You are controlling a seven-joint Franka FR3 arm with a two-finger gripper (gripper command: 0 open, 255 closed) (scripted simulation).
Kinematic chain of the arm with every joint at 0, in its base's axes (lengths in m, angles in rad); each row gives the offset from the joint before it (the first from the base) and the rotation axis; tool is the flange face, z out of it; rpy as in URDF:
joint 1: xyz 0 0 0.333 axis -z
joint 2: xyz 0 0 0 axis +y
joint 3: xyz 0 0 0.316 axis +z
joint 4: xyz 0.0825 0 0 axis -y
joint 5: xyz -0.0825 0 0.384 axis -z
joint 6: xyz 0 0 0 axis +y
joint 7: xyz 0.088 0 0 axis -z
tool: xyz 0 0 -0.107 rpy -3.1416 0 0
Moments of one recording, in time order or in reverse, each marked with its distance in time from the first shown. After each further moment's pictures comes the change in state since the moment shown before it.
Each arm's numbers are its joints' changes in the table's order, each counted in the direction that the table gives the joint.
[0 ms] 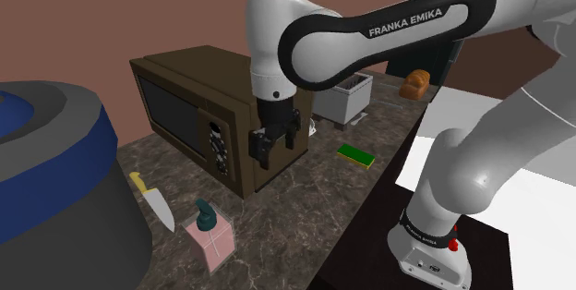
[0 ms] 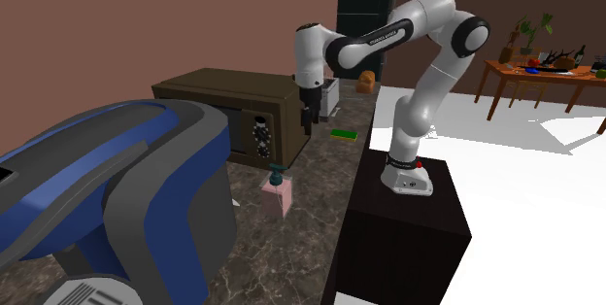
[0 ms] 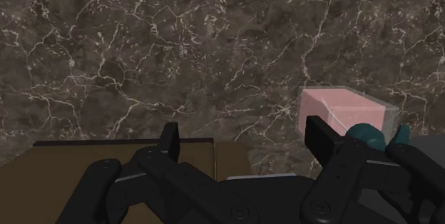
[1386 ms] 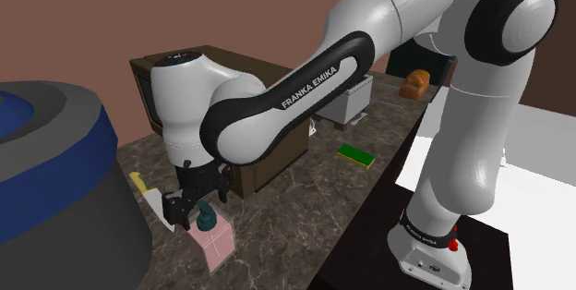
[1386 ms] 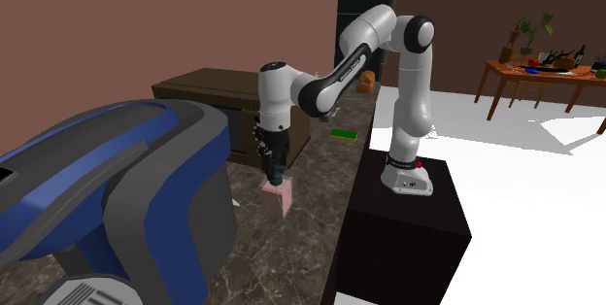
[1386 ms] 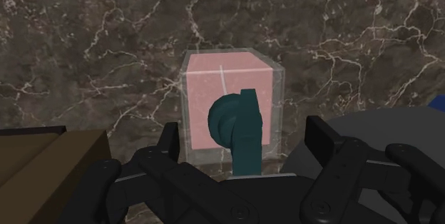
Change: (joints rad) arm -0.052 0.553 0.201 0.288 0.249 -0.297 0.401
